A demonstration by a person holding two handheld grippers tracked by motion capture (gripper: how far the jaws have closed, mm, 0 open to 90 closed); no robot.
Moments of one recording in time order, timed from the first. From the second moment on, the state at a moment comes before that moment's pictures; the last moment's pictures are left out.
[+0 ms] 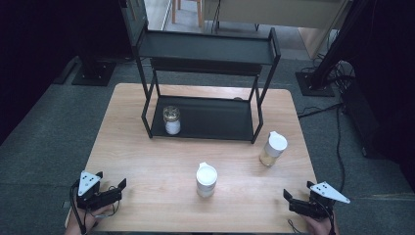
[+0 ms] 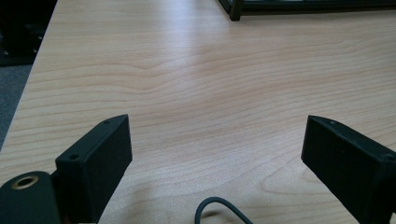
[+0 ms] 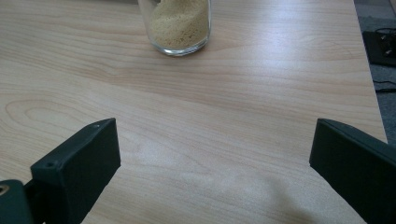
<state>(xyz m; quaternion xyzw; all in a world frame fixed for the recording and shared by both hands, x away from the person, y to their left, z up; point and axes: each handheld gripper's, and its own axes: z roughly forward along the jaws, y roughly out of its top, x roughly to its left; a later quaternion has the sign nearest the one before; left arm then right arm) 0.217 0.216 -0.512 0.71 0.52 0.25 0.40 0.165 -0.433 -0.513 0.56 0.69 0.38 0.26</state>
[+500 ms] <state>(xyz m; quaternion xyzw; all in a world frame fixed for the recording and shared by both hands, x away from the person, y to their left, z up) 0.214 0.224 -0.512 0.71 0.52 0.25 0.41 0.164 -0.423 -0.500 0.55 0.70 0.38 0.25</state>
